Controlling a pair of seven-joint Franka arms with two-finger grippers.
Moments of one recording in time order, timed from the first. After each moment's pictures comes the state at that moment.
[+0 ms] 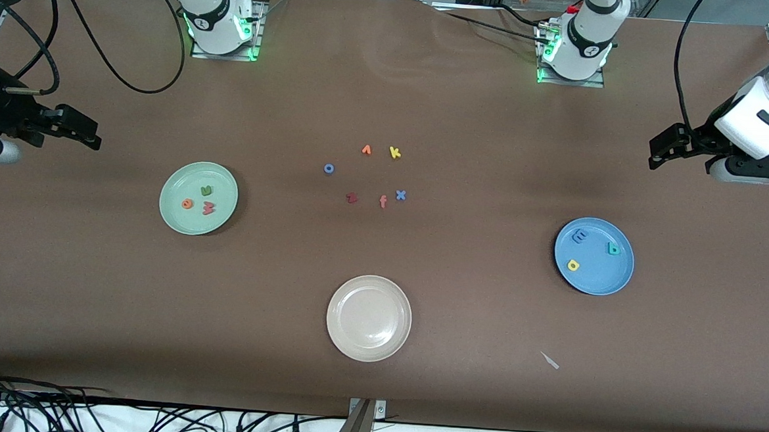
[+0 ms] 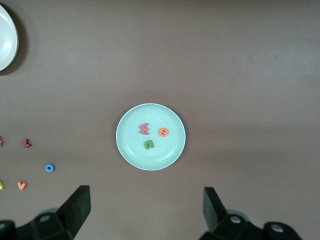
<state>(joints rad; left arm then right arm) 0.02 -0.02 -0.10 -1.69 0.01 1.65 -0.06 0.07 0.12 -0.03 -1.49 0.01 1.57 0.02</state>
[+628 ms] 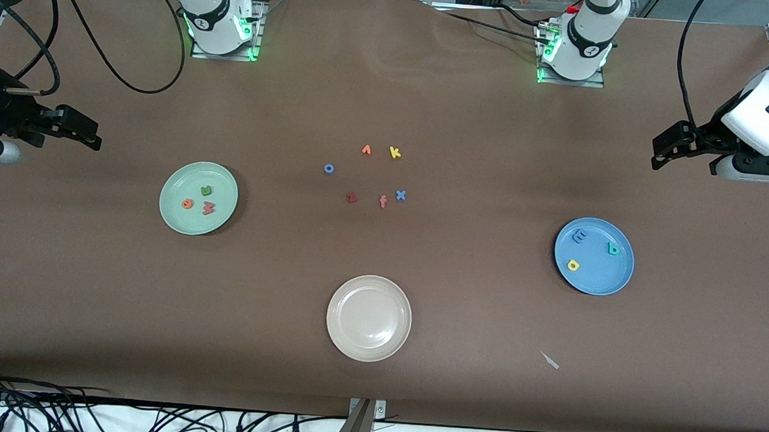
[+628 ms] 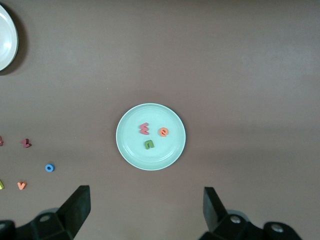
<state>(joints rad) 0.02 -0.01 -0.10 -1.64 0.00 1.64 -0.06 0.07 0.12 -0.03 -1.49 0.01 1.57 0.02</state>
